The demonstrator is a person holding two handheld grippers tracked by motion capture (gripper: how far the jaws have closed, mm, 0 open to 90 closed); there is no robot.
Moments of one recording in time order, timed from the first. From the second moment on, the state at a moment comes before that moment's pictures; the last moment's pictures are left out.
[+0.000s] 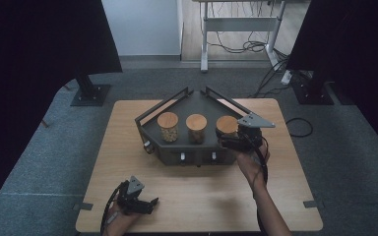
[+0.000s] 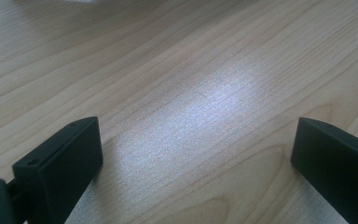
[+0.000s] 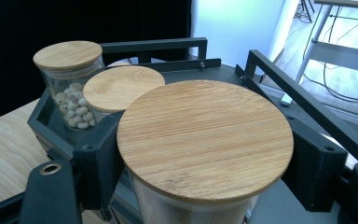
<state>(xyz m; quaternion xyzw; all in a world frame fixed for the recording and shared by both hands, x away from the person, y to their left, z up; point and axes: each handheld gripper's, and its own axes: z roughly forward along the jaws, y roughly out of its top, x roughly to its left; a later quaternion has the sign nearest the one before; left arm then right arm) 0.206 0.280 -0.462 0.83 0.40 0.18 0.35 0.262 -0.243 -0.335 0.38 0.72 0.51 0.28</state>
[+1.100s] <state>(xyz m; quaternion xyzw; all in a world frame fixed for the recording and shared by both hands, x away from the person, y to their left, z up) 0.206 0.279 -0.462 0.83 0.40 0.18 0.35 0.286 -0.240 -0.338 0.38 0.72 0.50 0.28</state>
